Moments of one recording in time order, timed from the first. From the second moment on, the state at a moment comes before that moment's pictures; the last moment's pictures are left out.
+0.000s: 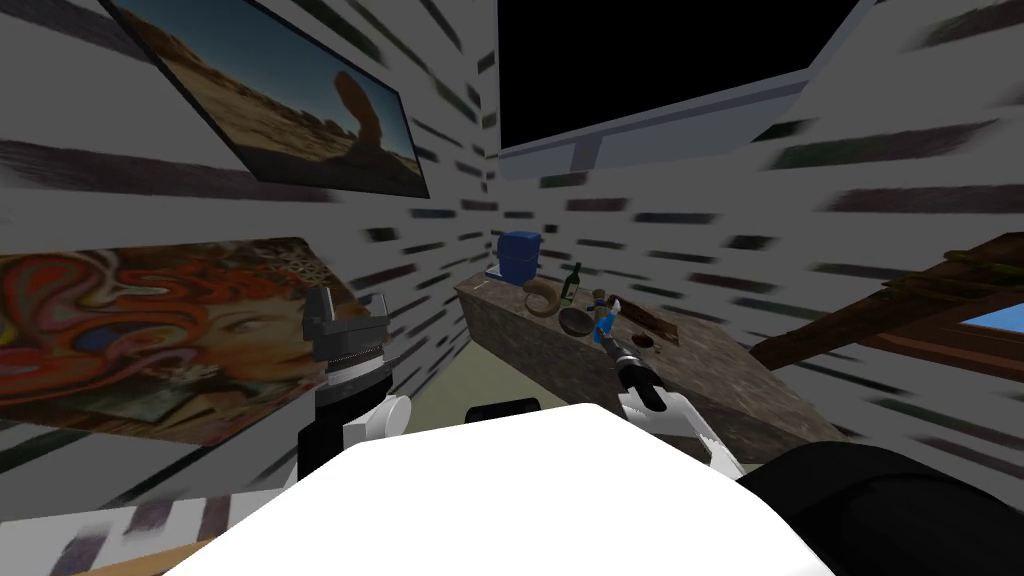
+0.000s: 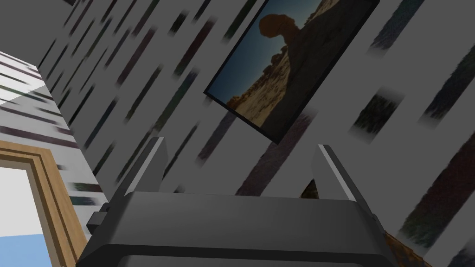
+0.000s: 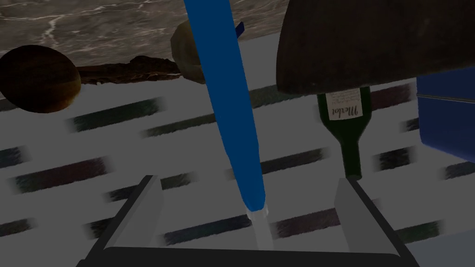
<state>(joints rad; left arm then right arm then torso) 0.52 -0.03 0.02 -2.30 0.09 -0.56 0.00 0.64 -0.27 -0.25 -2.15 0.31 0.37 0.60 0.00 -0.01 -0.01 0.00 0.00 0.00</state>
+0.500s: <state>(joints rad) 0.52 -0.03 0.02 -2.30 0.09 -0.56 0.00 0.63 -0.33 -0.30 -2.07 0.39 0.38 0.63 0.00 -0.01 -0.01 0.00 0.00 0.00</state>
